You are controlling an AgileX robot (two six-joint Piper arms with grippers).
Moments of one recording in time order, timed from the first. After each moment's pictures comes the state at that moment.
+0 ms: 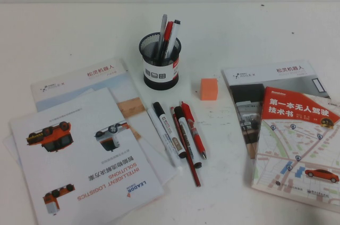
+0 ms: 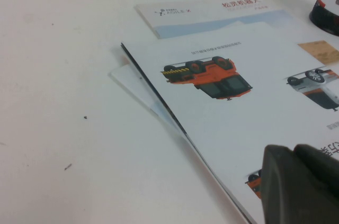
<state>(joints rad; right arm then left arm) 0.00 -0.01 0.03 0.22 0.34 0.00 -0.13 -0.01 0.02 0.00 0.39 -0.13</state>
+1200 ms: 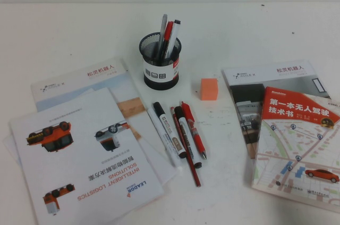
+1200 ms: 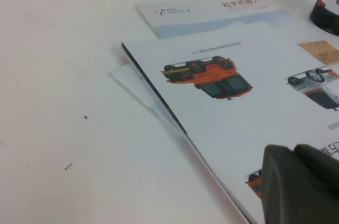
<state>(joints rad) 0.00 -0.01 0.03 1.13 0.18 -0.02 -0.13 -0.01 0.02 0.00 0.39 -0.13</state>
